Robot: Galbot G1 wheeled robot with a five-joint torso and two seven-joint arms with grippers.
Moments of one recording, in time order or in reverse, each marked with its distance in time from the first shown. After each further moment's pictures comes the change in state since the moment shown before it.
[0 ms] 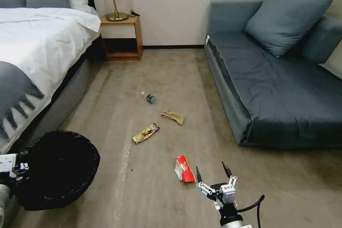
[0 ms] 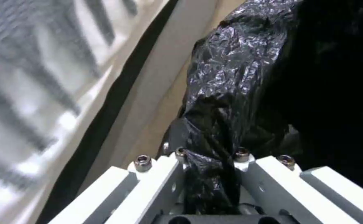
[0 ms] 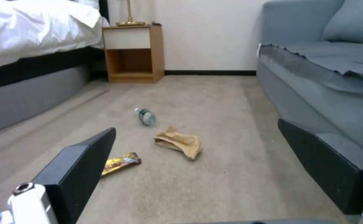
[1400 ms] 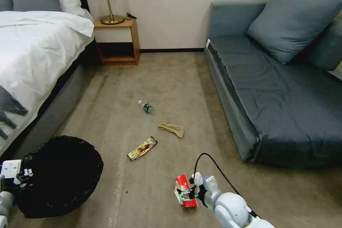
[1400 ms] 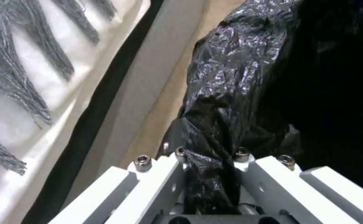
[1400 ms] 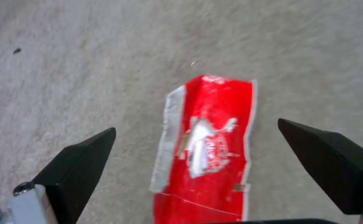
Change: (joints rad) left arm 0.057 -0.046 0.015 -0.062 0.060 -0.007 0.014; right arm 0.623 -0.298 -0.418 -0.308 0.458 -0.972 -0.050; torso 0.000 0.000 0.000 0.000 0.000
